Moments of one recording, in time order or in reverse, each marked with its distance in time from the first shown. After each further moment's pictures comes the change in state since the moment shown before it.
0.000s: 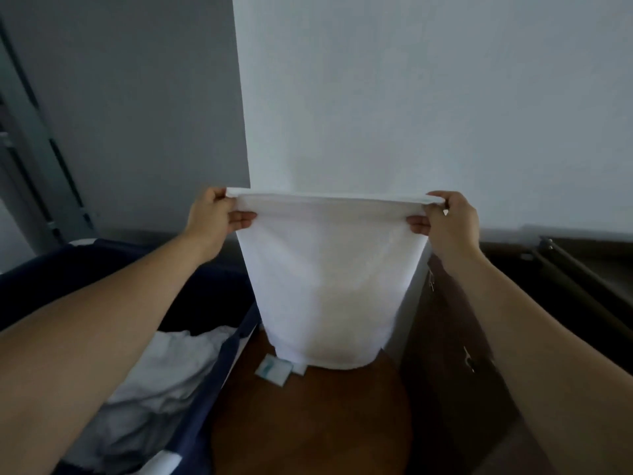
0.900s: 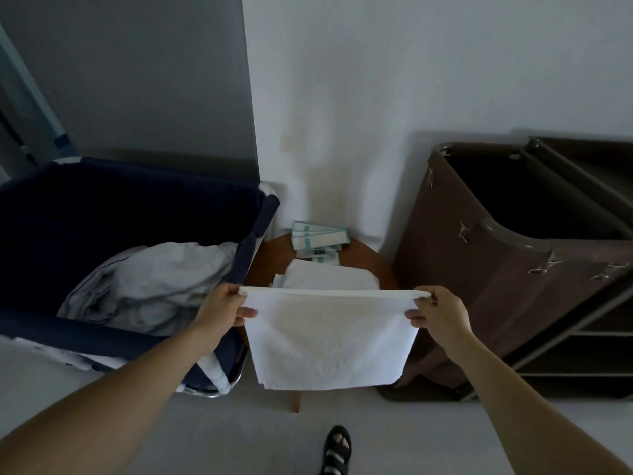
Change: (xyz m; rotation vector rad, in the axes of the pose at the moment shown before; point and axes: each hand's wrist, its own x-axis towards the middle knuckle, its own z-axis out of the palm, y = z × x) left_hand -0.235 -0.202 -0.135 0.384 -0.160 -0.526; right_hand -0.282 0.155 -0.048 -0.409 -0.163 0.501
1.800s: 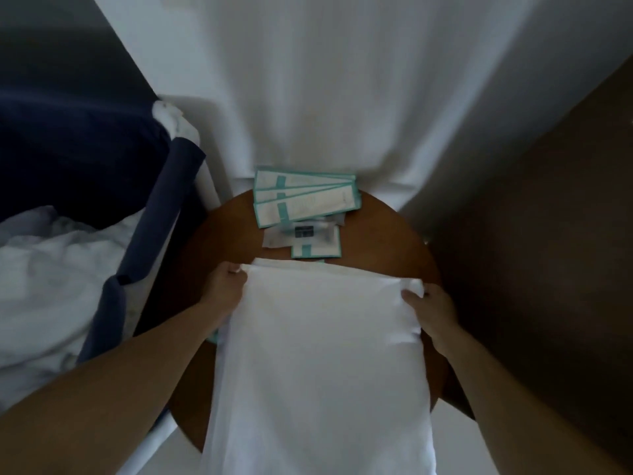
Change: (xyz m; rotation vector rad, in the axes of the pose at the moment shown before) left_hand 0.373 -0.074 0.166 0.355 0.053 -0.344; right_hand 0.356 0.136 0.168 -0.114 -0.133 0.476
